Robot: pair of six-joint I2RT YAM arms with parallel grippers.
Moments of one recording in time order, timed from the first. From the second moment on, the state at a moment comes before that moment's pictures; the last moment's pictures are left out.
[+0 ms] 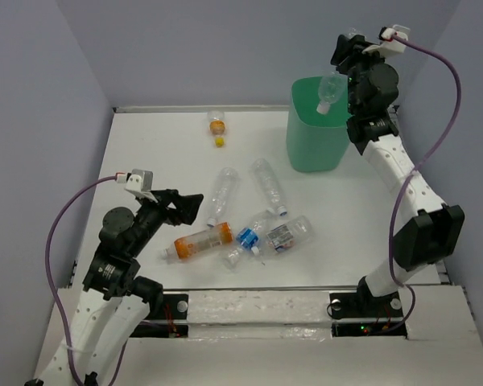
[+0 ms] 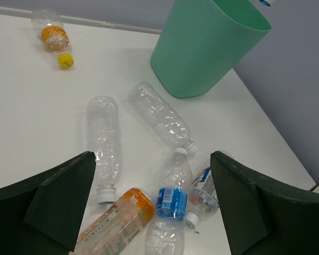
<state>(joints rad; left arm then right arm) -0.38 0.41 0.62 -0.27 0.14 -0.44 0.25 1.54 1.57 0.40 0.35 0.21</state>
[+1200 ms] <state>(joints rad) -0.47 1.19 0.91 -0.26 -0.10 -0.45 0.55 1.58 1.37 -0.05 -0.10 0.14</state>
